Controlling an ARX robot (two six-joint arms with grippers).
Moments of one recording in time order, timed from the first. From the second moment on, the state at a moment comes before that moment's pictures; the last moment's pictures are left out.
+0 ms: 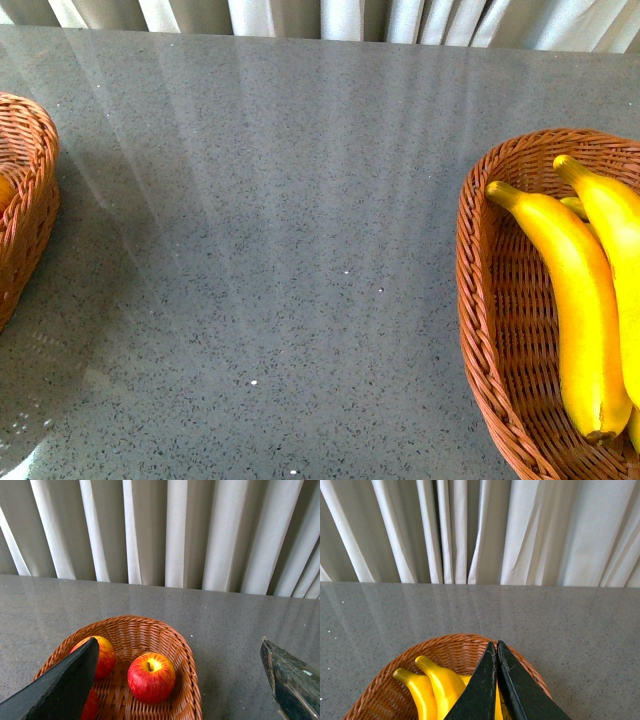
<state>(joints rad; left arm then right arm) 0.00 0.02 0.01 0.00 0.00 -0.01 0.00 0.59 0.02 0.58 0.00 0.00</state>
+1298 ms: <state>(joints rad) 0.00 0.02 0.01 0.00 0.00 -0.01 0.00 0.01 0.02 0.00 0.00 0.00</state>
